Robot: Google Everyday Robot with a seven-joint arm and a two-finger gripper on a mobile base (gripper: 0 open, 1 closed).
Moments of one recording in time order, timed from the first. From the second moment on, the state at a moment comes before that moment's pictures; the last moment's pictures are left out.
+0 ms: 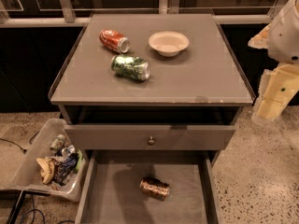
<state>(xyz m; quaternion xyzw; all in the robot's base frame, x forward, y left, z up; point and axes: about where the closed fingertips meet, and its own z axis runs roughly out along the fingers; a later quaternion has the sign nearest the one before) 0.438 -0.216 0.977 -0.60 0.78 -0.04 0.16</state>
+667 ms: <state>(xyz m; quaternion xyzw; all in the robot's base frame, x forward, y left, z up) 0.436 -0.218 0.967 -0.60 0.78 -0.03 0.16</state>
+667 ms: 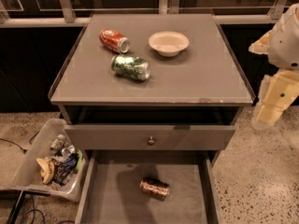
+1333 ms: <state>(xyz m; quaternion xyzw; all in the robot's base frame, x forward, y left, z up) 0.431 -0.218 0.903 -0.62 0.75 0.01 0.23</state>
